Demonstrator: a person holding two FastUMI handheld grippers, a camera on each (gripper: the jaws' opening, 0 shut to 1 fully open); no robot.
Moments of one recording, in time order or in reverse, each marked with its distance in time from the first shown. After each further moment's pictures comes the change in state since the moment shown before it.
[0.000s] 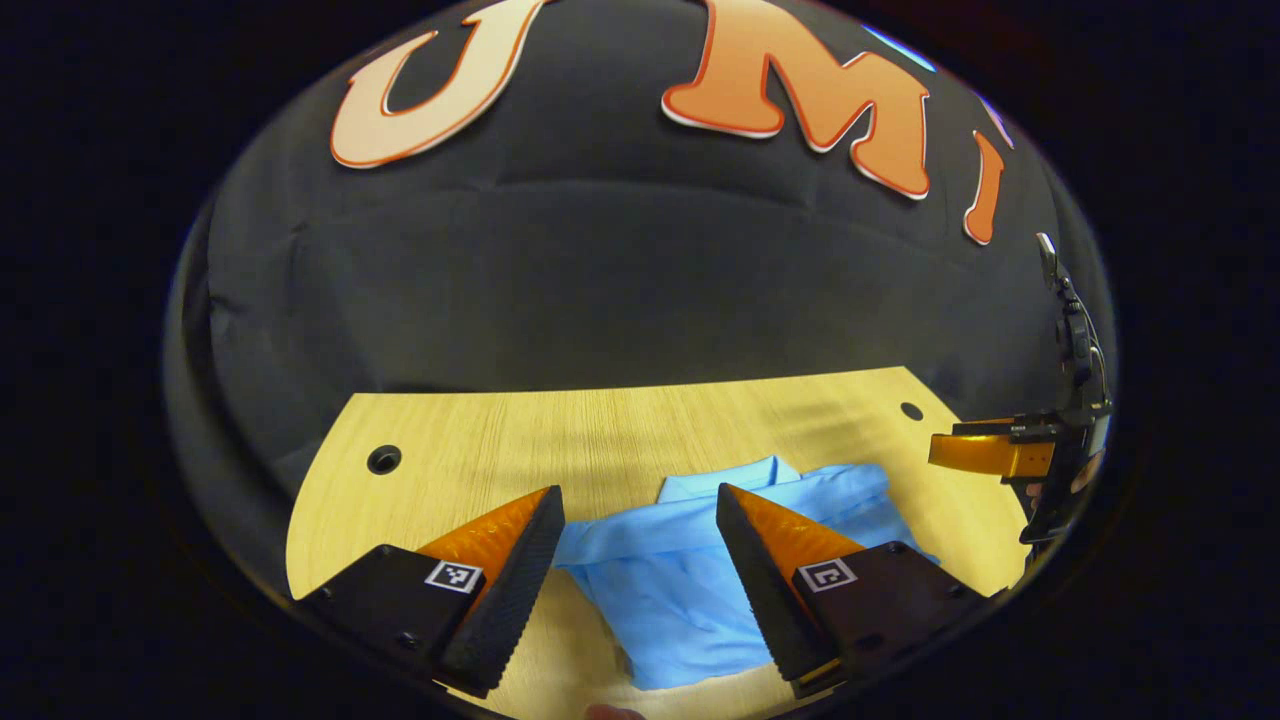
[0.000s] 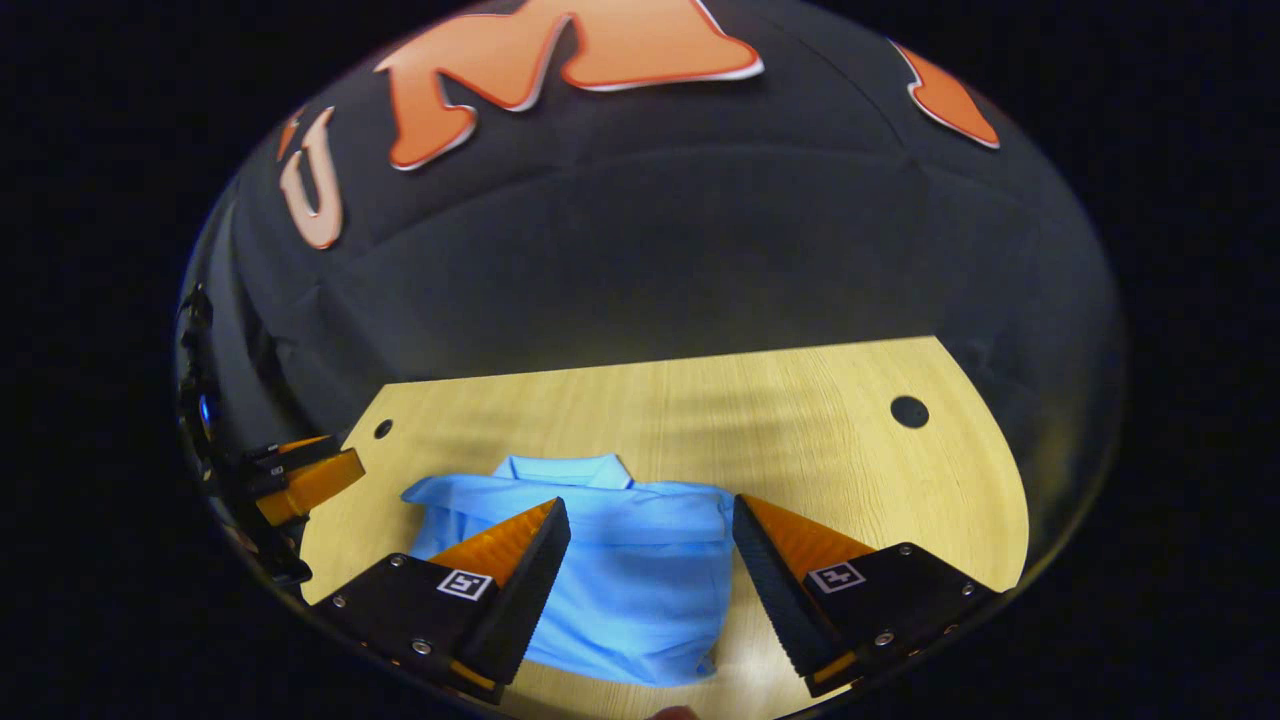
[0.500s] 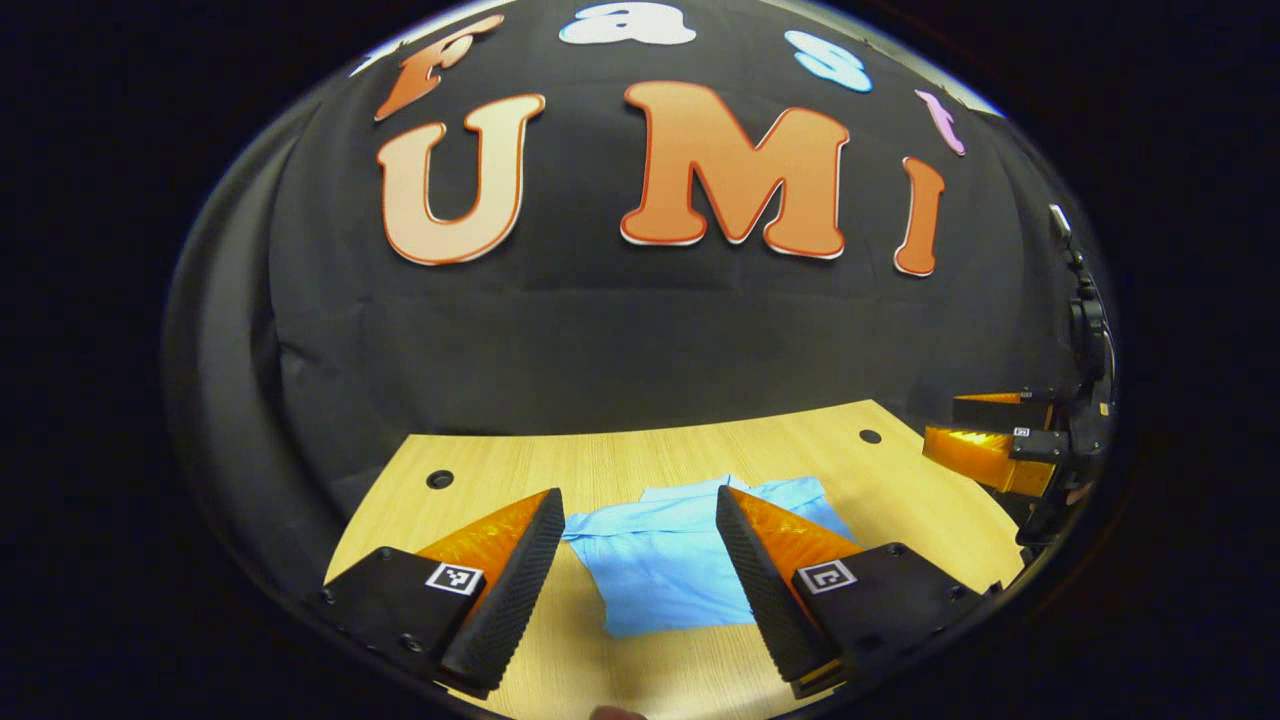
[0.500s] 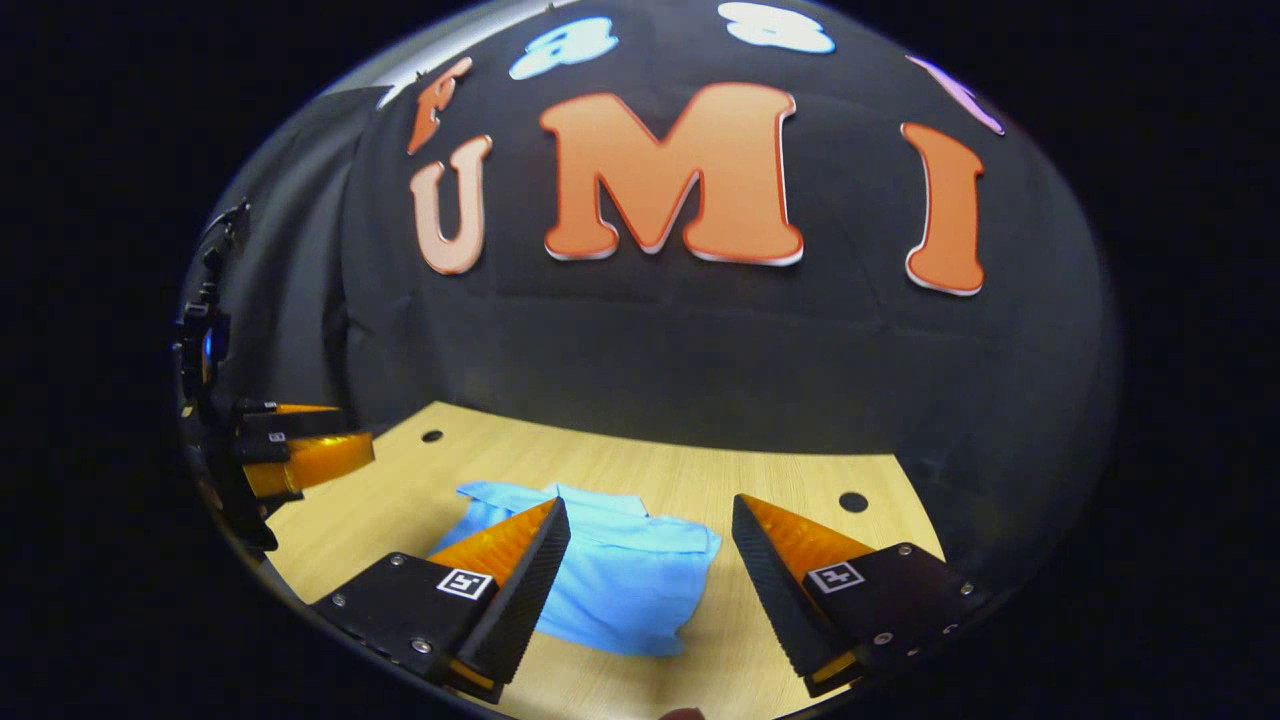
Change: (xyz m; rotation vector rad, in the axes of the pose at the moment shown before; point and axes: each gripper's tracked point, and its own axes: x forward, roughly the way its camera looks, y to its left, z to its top) left arm -0.159 -0.049 0.005 0.057 -0.218 0.065; right arm -0.151 0.038 0.027 -0.173 -0.360 0.020
